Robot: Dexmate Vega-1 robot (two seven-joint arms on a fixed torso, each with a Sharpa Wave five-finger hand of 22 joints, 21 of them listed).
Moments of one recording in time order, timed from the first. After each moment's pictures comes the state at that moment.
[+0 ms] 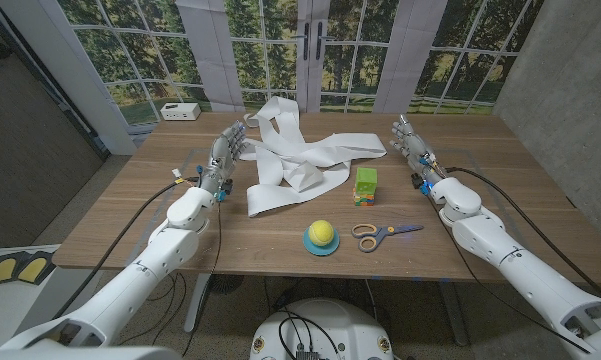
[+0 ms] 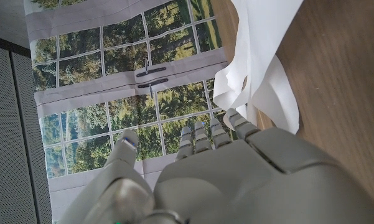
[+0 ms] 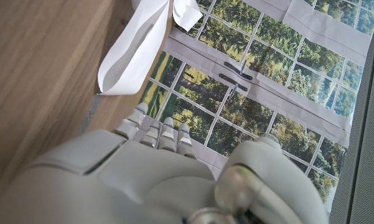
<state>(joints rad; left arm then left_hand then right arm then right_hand) 0.94 0.56 0.33 -1.43 -0.64 -0.34 0.01 0.08 0.04 0.53 -0.14 0.17 0.04 -0.03 0.19 0.17 0.04 -0.04 0.22 0.19 0.01 -0.02 0.18 0.17 0.06 0.06 0.19 0.17 -0.88 -0.59 -0.38 -1.41 0.54 0.29 -0.02 0.35 0.06 -0.17 0.06 0.23 0.04 0.04 0.19 0.18 0.04 0.06 0.20 0.19 -0.06 0.00 0.19 0.19 0.12 0.08 0.18 0.17</state>
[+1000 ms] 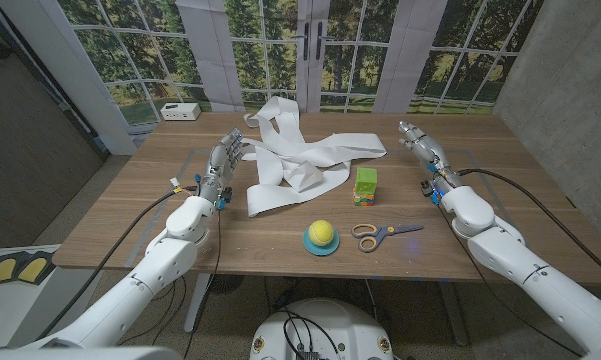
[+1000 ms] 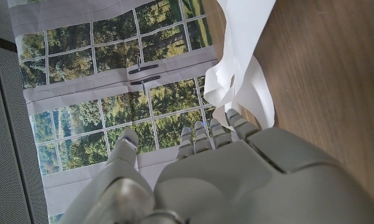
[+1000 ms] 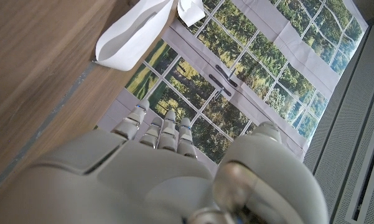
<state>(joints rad) 1.02 0.57 0.32 -1.51 -0.62 -0.32 0.10 0.09 0.05 0.53 -0.14 0.17 0.04 -0.03 0.18 0.17 0.04 -0.04 0.22 0.19 0.00 -0.02 0.18 0.17 0.06 0.05 0.19 0.17 -1.01 -0.69 -0.34 -1.55 0.35 0.36 -0.16 0.44 0.07 -0.13 0.00 0.23 0.10 0.03 0.21 0.18 0.13 0.05 0.22 0.19 -0.02 -0.02 0.20 0.19 0.14 0.07 0.19 0.17</state>
